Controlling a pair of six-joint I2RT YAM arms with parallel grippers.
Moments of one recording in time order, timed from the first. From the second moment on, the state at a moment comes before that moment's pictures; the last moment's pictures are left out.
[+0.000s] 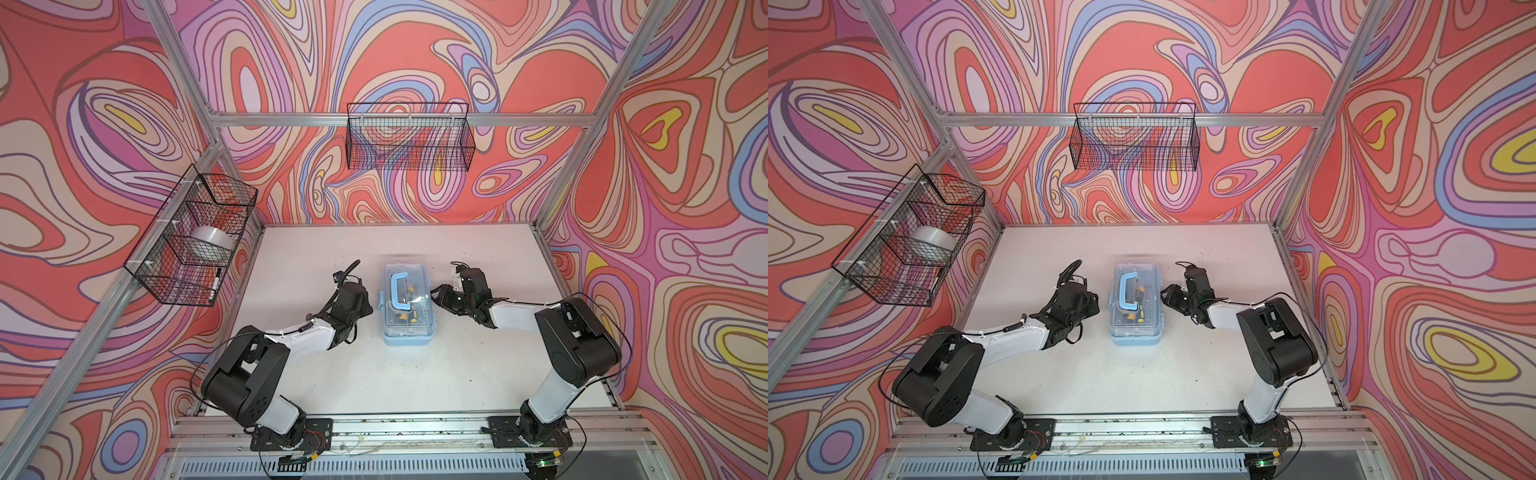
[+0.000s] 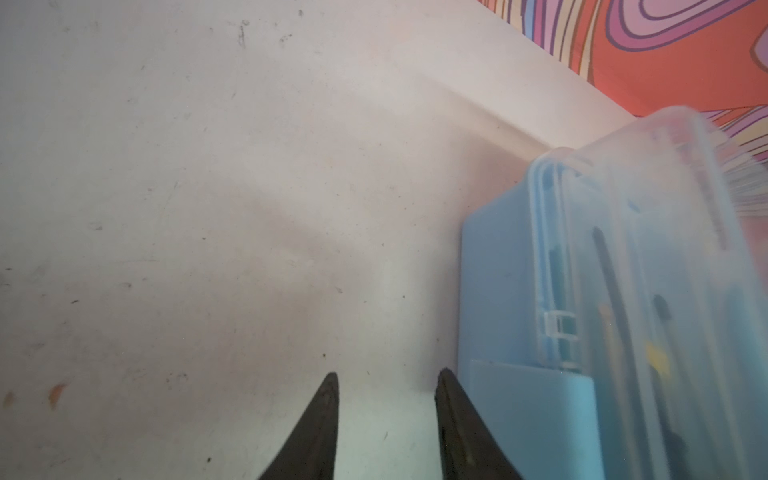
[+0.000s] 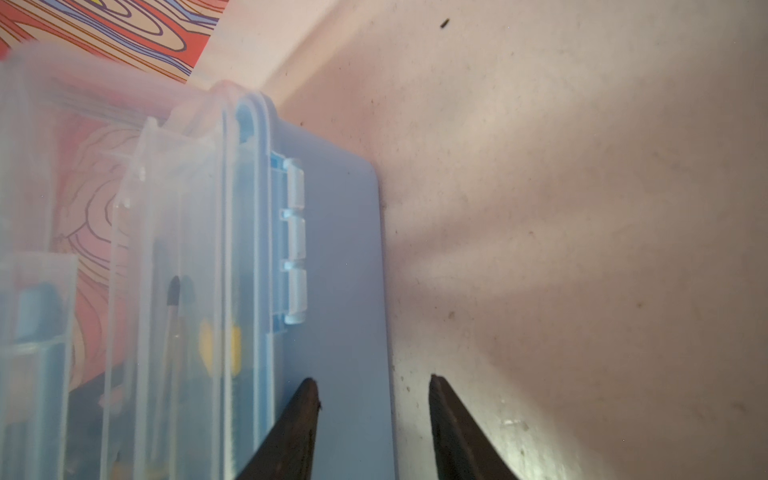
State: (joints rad) left arm -0.51 1.53 0.65 0.18 -0.23 -0.78; right arm 0.36 1.73 0.79 0.24 -0.34 0.79
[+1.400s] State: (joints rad) left arm -0.49 1.78 0.73 0.35 -0.02 -0.68; right arm 0.41 1.88 1.04 0.08 -0.22 0.61
